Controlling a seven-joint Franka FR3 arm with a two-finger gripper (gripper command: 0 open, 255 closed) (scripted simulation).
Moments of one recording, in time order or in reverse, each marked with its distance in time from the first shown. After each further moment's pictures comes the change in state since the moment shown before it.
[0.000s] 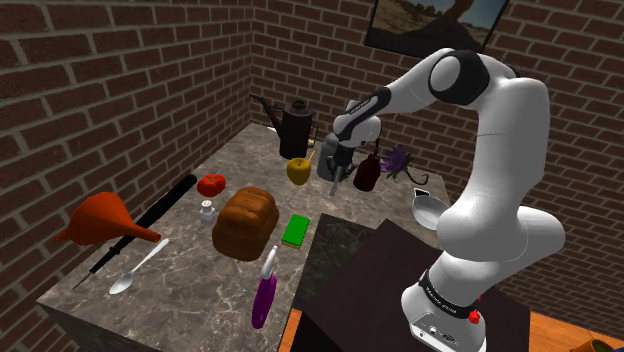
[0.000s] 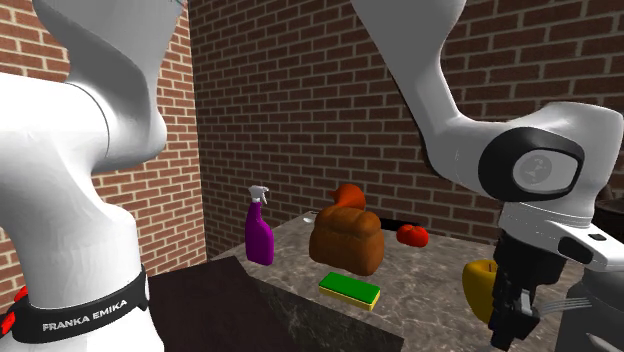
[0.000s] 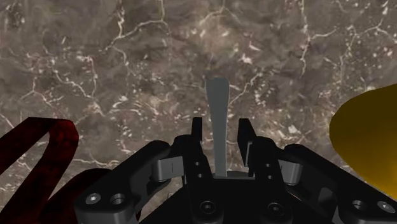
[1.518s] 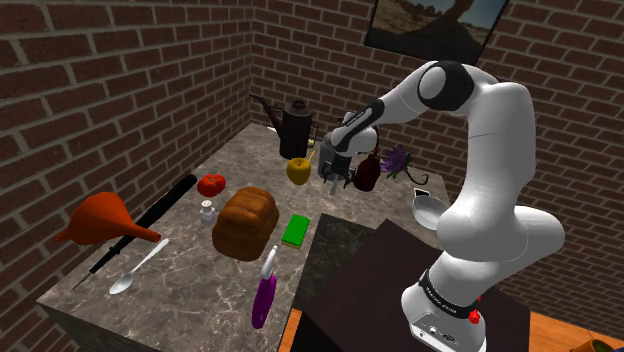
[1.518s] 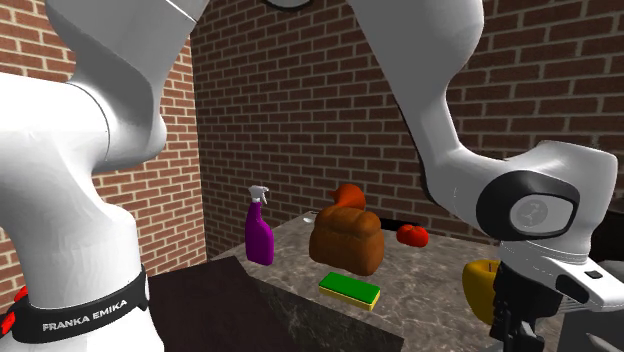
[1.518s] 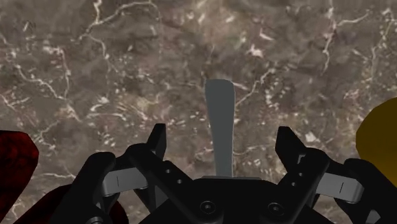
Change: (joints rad) arm 0.011 0.106 -0.016 0.029 -0.021 0.095 0.003
